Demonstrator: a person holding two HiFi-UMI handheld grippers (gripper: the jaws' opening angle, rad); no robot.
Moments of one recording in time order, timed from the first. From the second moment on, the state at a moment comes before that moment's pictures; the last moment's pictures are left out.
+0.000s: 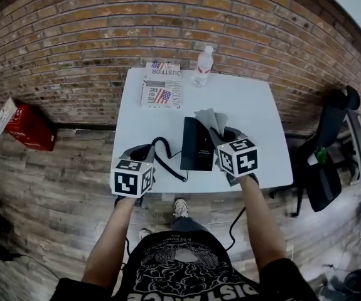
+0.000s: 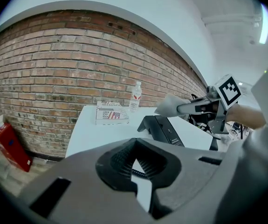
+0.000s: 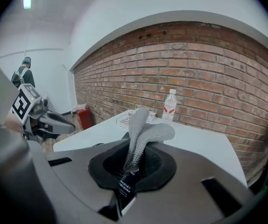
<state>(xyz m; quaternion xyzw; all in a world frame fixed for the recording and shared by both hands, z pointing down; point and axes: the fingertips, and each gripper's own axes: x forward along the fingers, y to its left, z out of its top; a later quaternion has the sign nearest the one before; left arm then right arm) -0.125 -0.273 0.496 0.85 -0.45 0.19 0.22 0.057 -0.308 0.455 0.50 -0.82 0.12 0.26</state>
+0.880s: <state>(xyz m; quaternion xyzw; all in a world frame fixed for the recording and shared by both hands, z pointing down) -0.145 -0.324 0.505 0.82 -0.50 0.18 0.23 0.044 -0.382 0.506 0.41 -0.82 0.16 0.35</state>
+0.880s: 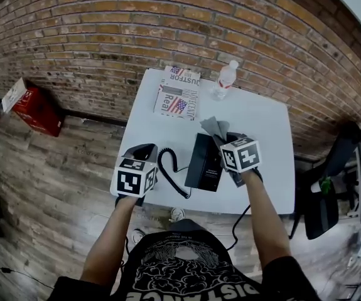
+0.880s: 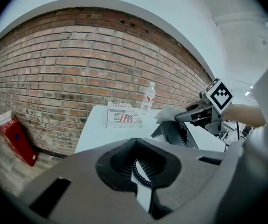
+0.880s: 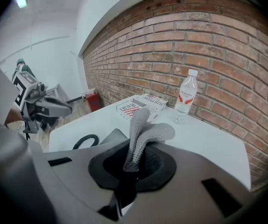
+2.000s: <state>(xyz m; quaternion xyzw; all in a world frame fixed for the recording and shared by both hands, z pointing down) -0.177 -0.305 0.513 0.79 -0.52 0.18 0.25 -0.010 -0.386 0.509 0.35 -0.84 0.15 0.37</state>
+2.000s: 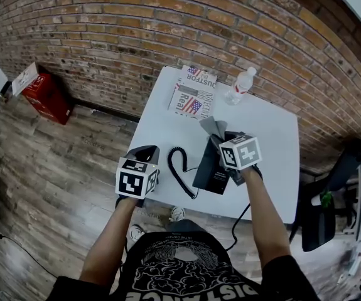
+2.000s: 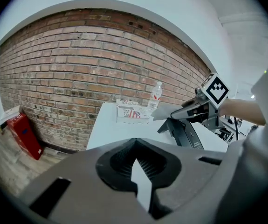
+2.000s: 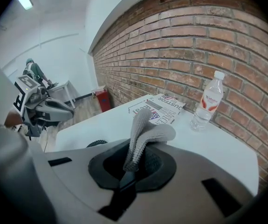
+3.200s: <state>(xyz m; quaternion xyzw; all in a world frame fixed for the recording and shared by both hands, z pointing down) -0.193 -0.284 0.510 0.80 -0.52 0.17 0.25 -0.042 -0.354 0.524 0.33 -0.85 0.14 0.39</state>
